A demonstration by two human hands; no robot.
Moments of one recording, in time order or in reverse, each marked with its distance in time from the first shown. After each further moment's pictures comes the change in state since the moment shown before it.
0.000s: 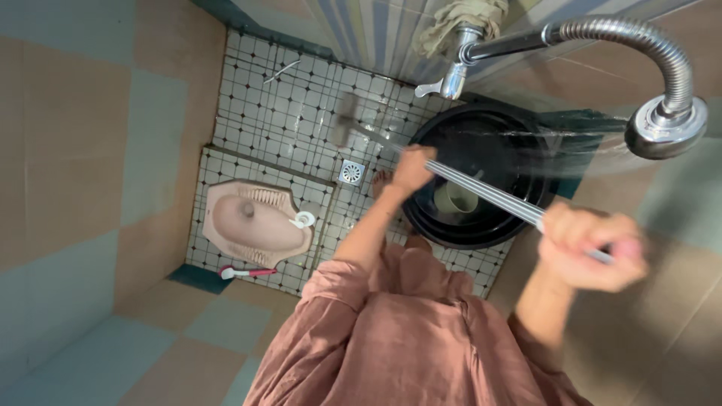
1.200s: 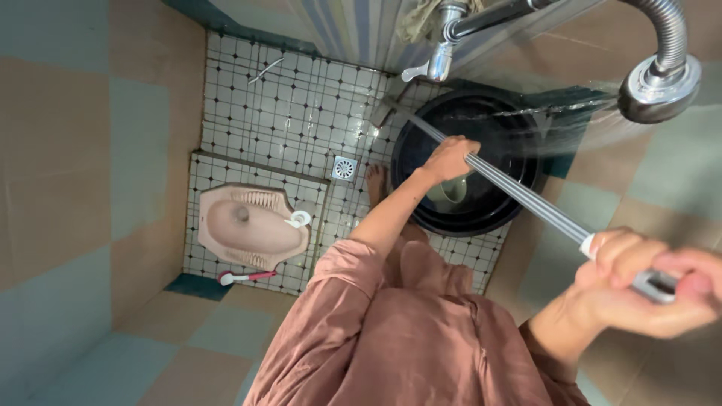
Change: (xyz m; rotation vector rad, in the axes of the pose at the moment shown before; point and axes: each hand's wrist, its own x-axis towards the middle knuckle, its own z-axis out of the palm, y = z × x) left_hand 0.028 0.071 0.033 -0.157 -0.284 0.150; right_hand -0.027 -0.077 0.055 -0.465 0.322 -0.217
